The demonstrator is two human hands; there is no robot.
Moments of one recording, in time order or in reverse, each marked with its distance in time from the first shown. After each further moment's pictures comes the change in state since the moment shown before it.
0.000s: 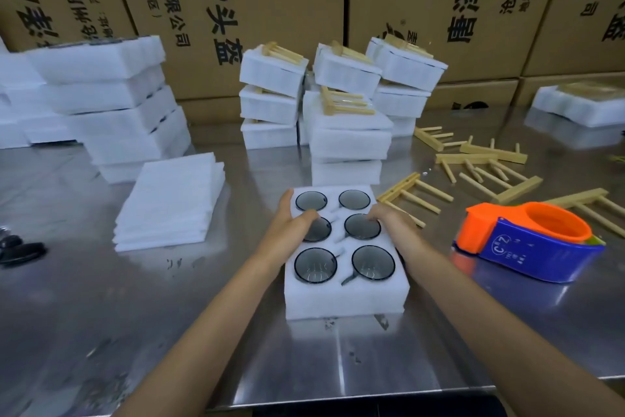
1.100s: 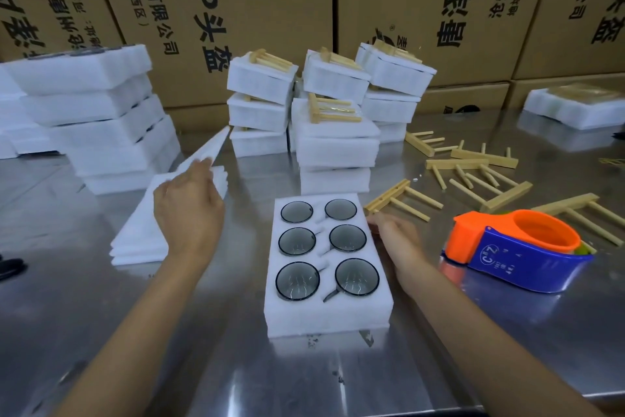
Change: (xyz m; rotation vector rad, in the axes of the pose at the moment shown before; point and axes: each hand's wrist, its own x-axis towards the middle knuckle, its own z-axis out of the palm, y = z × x) left_hand 0.012 0.025 -0.075 0.892 0.869 0.554; right_hand 0.018 0.015 -0.011 0.181 0.117 -0.021
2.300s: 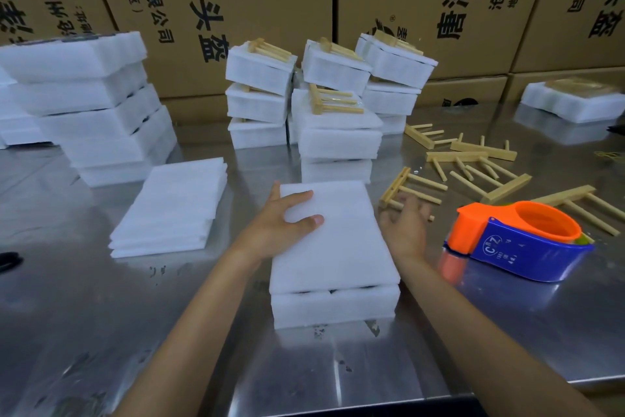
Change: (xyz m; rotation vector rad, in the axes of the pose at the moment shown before) left_hand -0.035 0.049 0.021 -0.660 -1.042 -0.199; right_hand 0.009 0.006 0.007 -0.491 0.353 -0.327
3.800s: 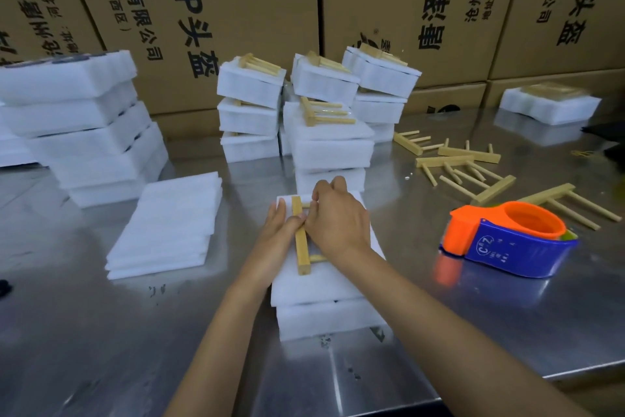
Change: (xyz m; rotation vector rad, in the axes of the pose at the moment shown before) left_hand -0.001 -0.015 0.013 -0.353 0.091 0.026; right_hand -0.043 -0.092 0.032 -0.446 -0.153 -0.430
